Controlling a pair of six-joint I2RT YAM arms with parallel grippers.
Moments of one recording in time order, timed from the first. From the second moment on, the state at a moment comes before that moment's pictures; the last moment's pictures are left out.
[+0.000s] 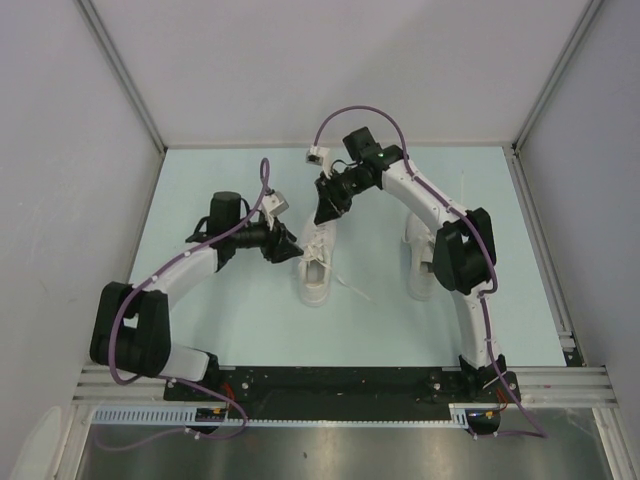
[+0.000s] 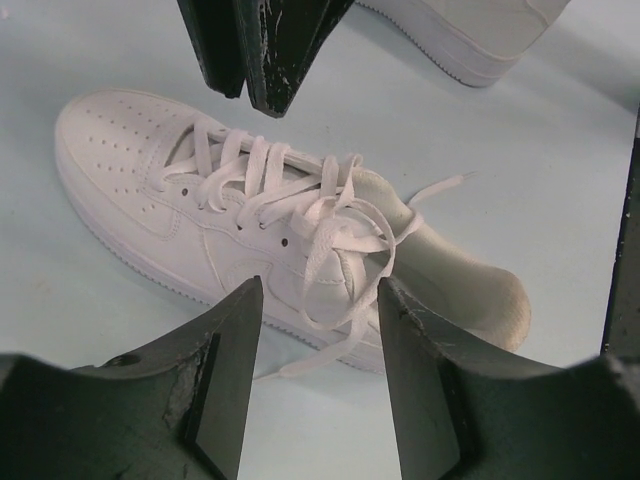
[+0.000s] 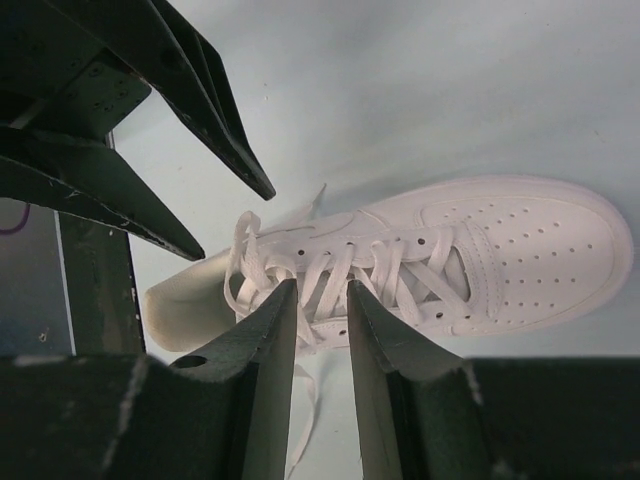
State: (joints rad) left arm -0.23 1.40 0.80 -0.03 0.90 0.26; right arm 0.54 2.18 2.04 -0.85 -0.87 -0.32
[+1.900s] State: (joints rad) left arm -0.25 1.45 0.81 -0.16 0.89 0.38; right arm 0.58 2.29 2.12 -0.98 -1.02 -0.59
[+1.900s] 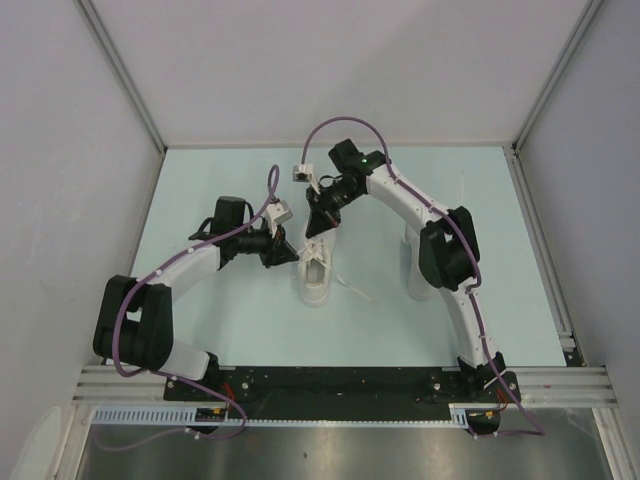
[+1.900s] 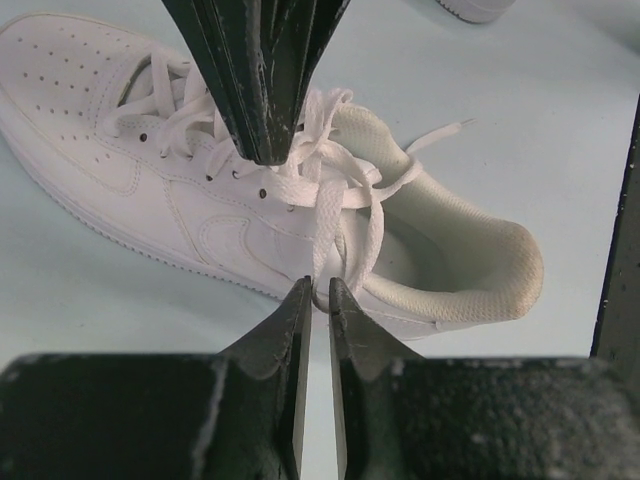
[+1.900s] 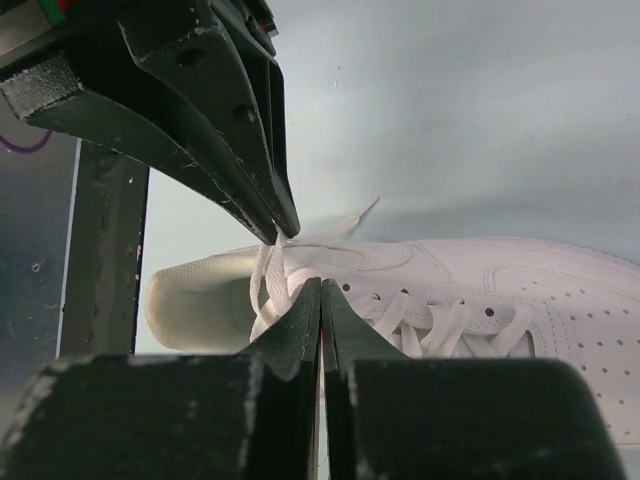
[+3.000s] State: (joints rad) left arm -0.25 1.45 0.81 -0.18 0.89 0.40; right arm 0.59 2.27 2.11 -0.92 -1.04 -0.51
